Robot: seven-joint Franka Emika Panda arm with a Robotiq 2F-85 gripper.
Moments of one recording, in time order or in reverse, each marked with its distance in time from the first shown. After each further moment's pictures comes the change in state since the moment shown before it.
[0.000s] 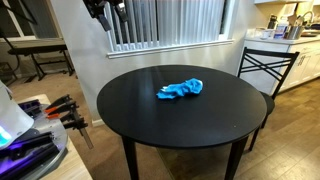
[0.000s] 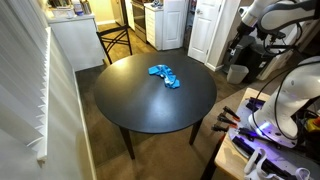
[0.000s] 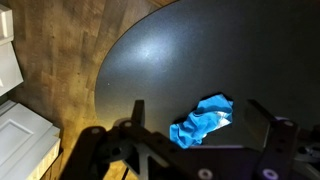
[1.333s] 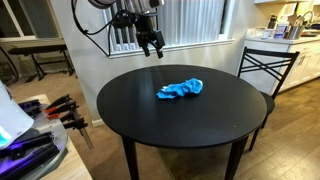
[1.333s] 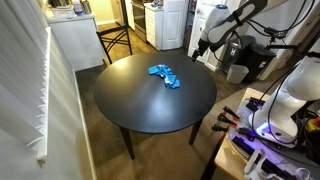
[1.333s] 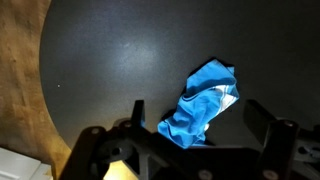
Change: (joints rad) arm 0.105 0.813 0.118 0.381 0.265 0.330 0.244
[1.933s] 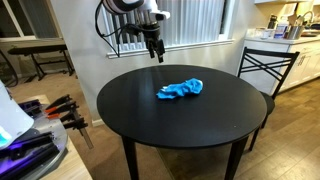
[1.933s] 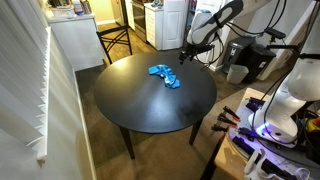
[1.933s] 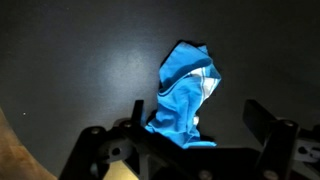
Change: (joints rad) arm 0.038 0.194 0.064 0.196 0.150 -0.053 0.175
